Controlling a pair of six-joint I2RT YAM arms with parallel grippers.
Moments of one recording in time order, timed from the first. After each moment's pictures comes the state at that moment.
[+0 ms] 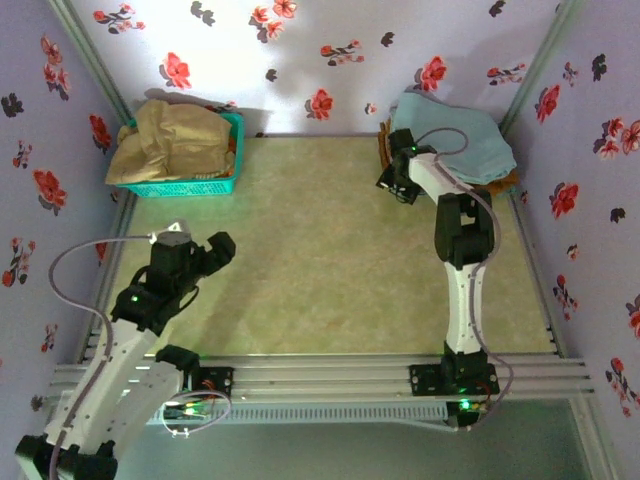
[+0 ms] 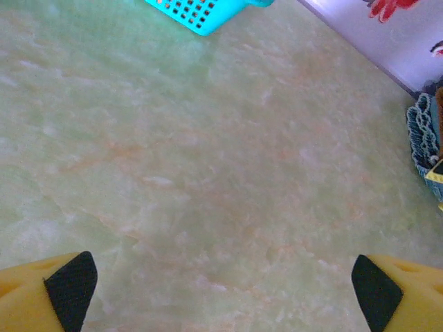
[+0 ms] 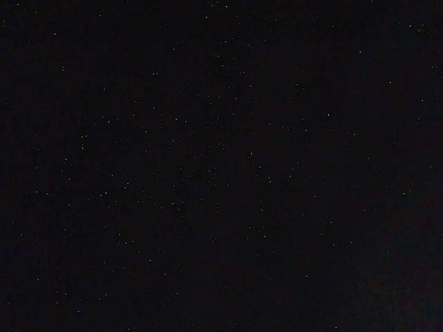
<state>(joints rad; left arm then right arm) -0.36 0.68 0.71 -0.67 -0.14 -0.75 0.21 2.23 1.82 -0.79 0.05 0.73</state>
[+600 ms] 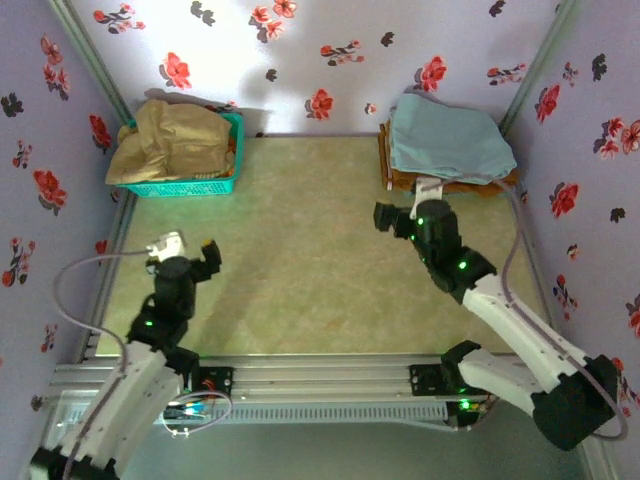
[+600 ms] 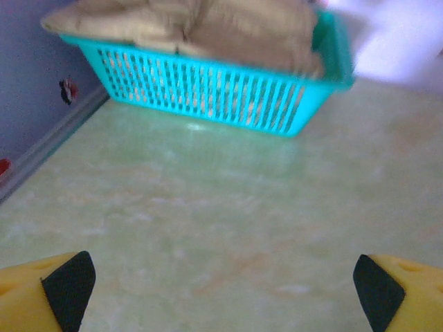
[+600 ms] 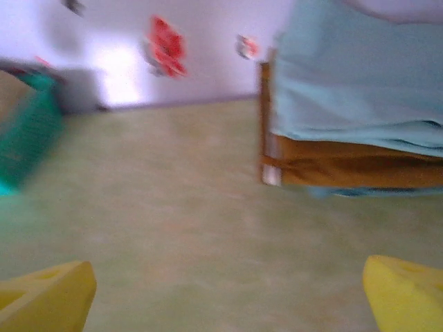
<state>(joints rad) -0.33 0.57 0.22 -0.04 -0.51 -0.25 0.50 0.99 0.68 -0.12 0.32 0.23</state>
